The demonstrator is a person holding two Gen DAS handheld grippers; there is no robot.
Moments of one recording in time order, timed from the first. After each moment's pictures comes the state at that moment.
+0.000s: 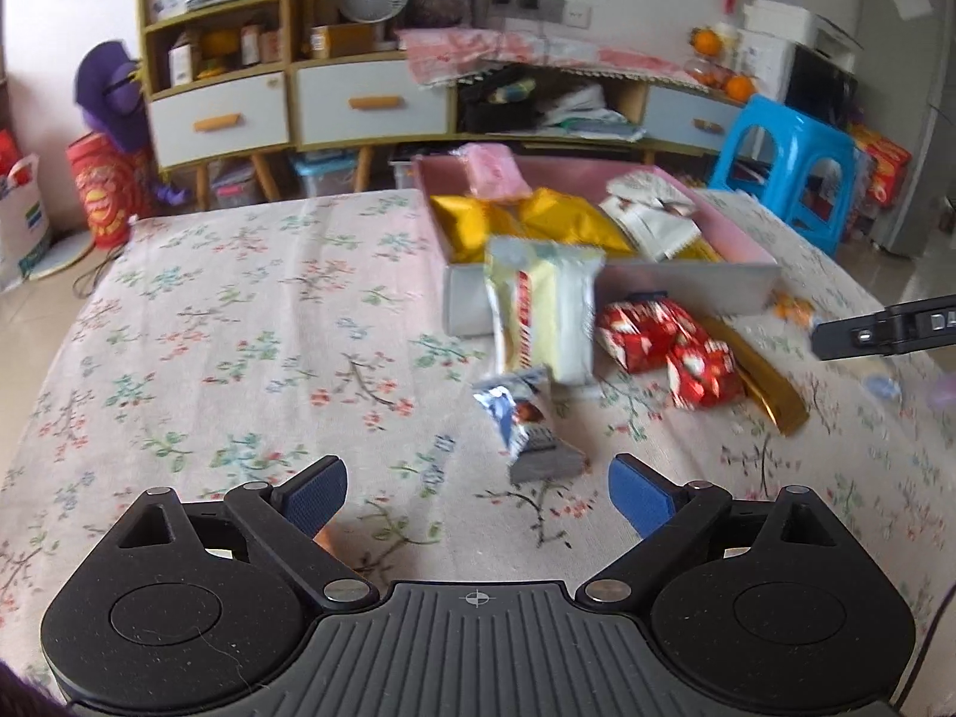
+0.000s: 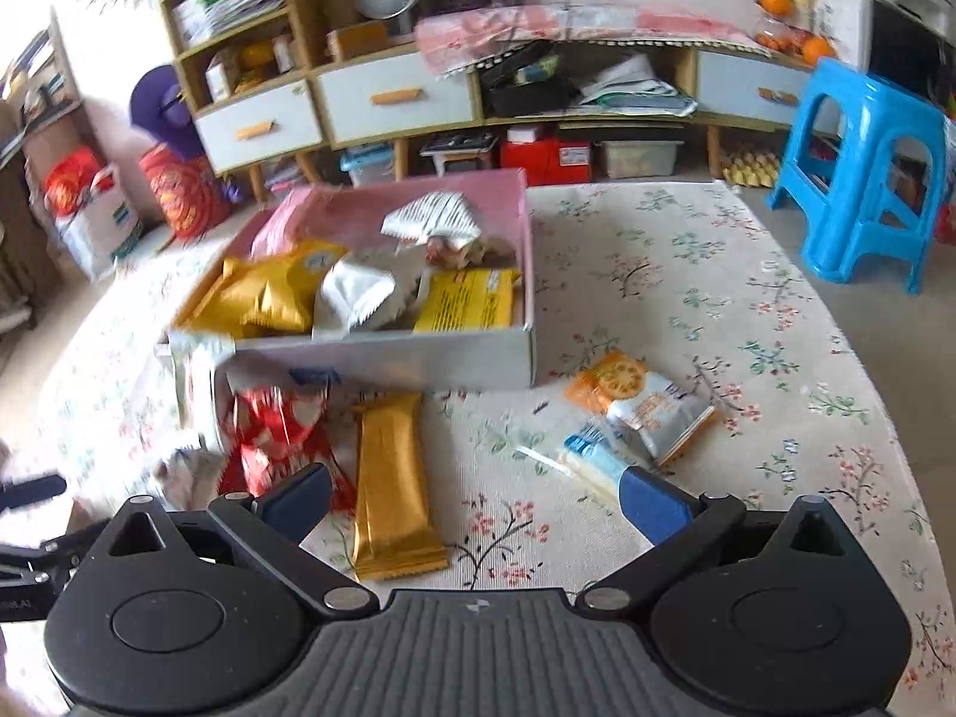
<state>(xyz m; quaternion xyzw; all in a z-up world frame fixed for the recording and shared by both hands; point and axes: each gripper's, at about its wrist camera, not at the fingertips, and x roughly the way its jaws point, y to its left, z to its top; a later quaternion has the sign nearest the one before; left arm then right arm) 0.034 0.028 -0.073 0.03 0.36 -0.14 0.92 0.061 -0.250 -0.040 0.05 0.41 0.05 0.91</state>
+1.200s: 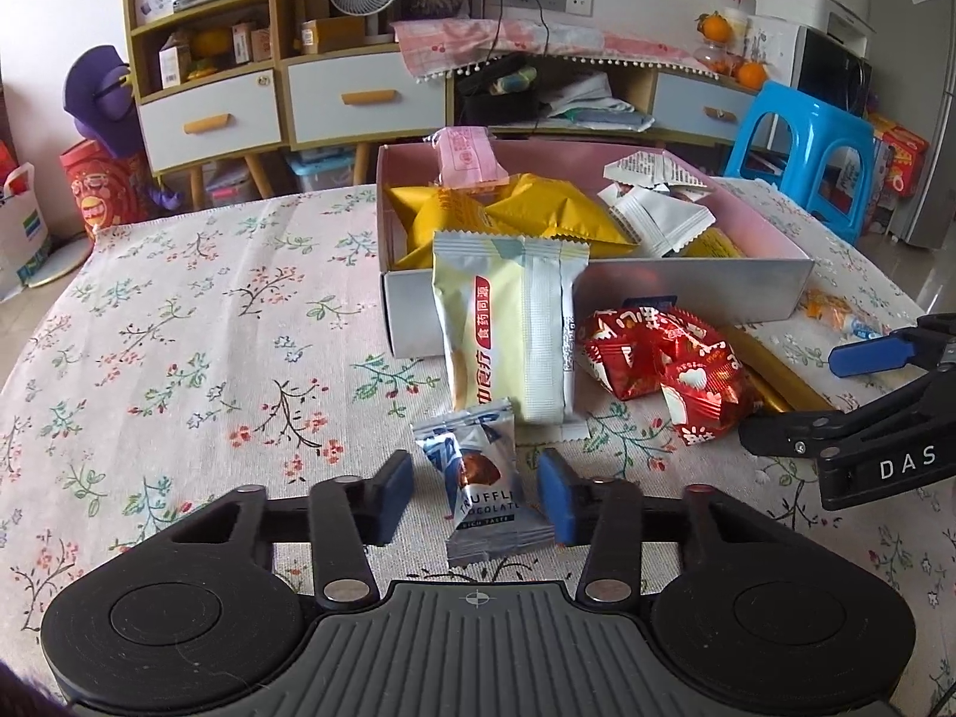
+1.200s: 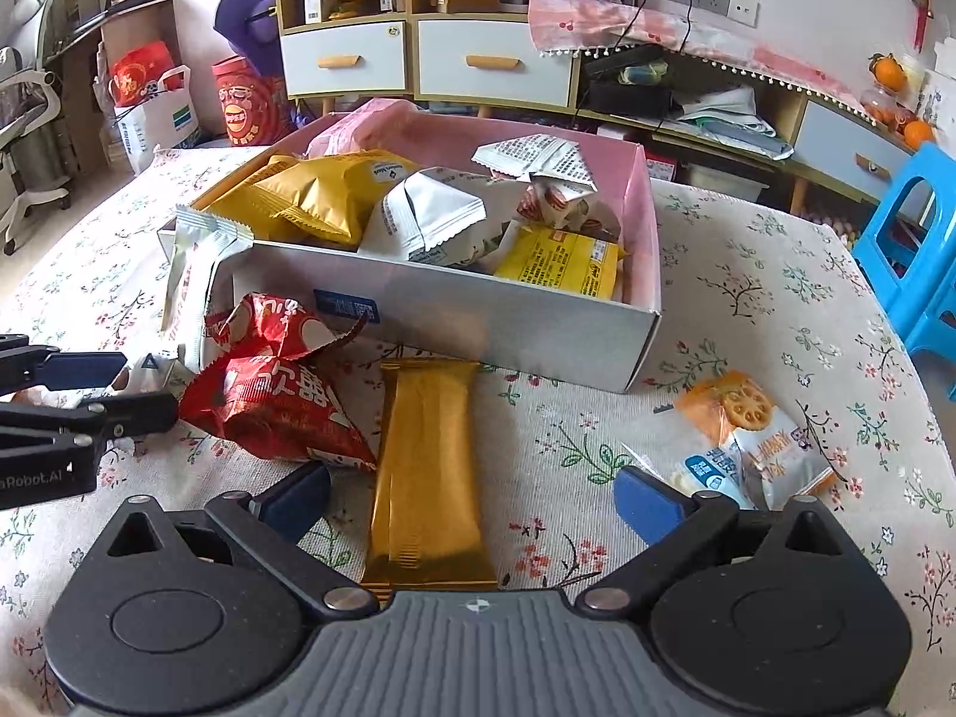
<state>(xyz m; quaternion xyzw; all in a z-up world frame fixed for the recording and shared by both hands) 0.069 -0.007 -0.090 0.04 0.37 -0.11 0.92 0.085 -0.218 -0.079 -0.05 0.40 0.11 0.91</state>
